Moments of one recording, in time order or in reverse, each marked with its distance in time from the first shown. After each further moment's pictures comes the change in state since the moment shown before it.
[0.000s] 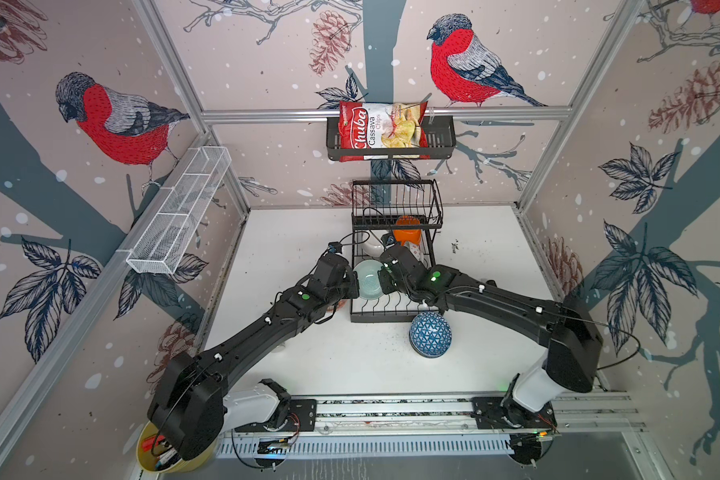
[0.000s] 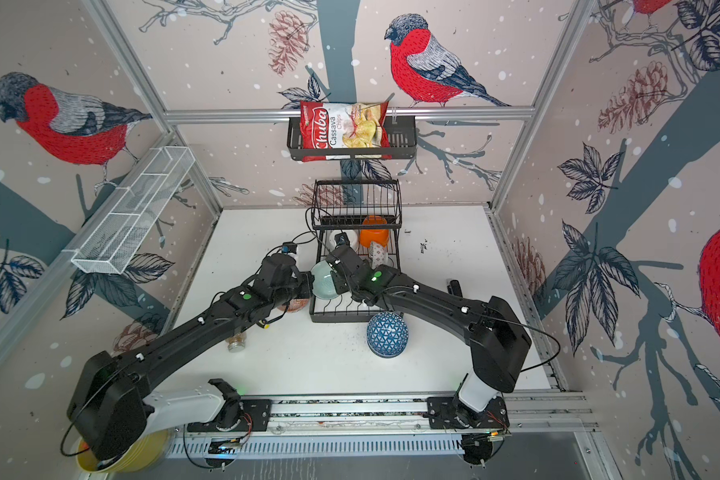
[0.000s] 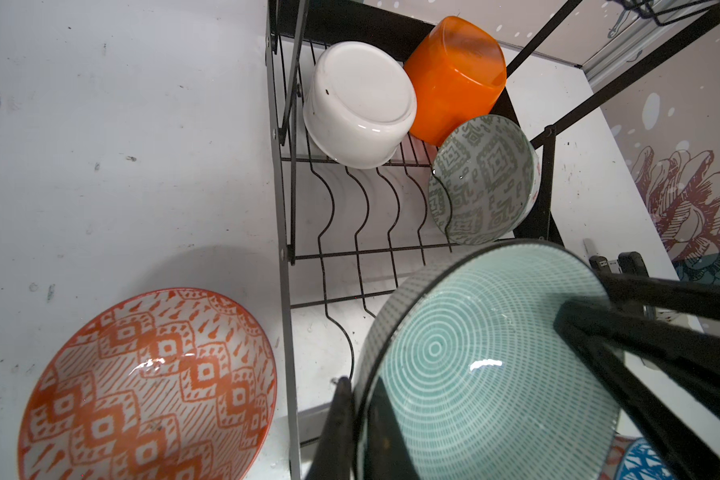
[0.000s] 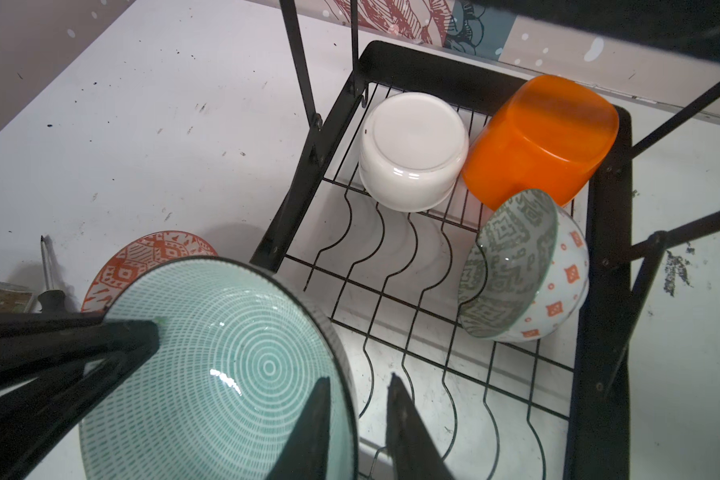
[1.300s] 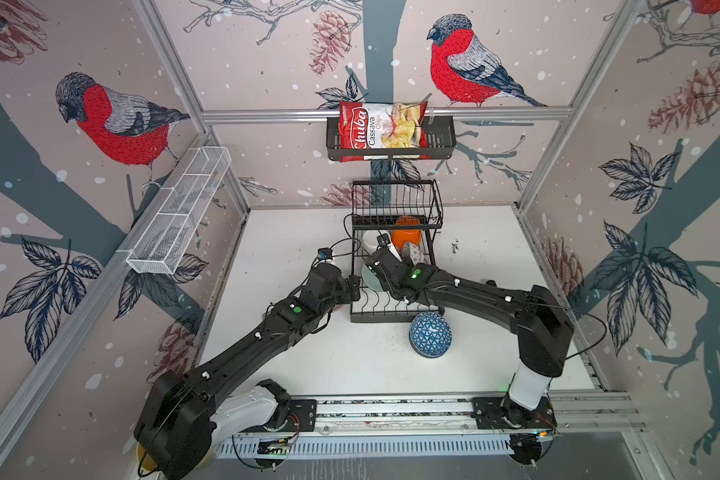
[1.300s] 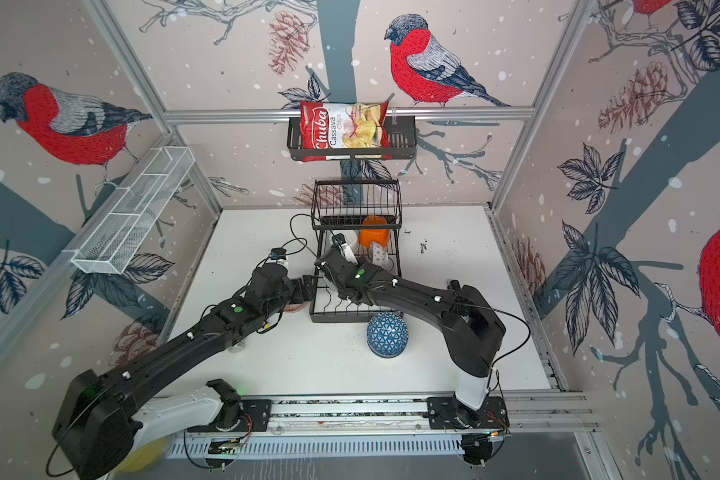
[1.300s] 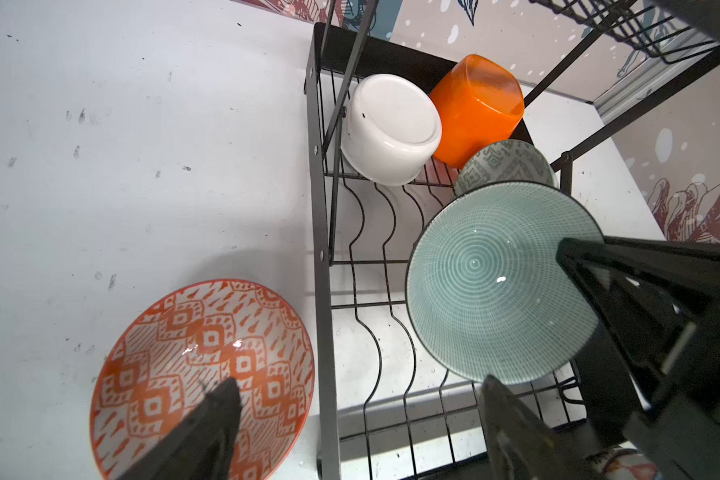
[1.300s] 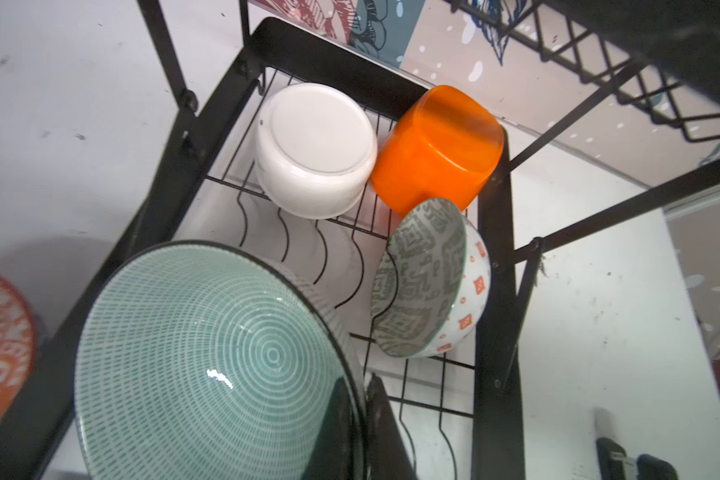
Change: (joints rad) left arm -0.001 -0.132 -0.126 0.056 -0.091 -0.006; right arm 0.016 0.164 0.094 -0.073 0.326 -0.061
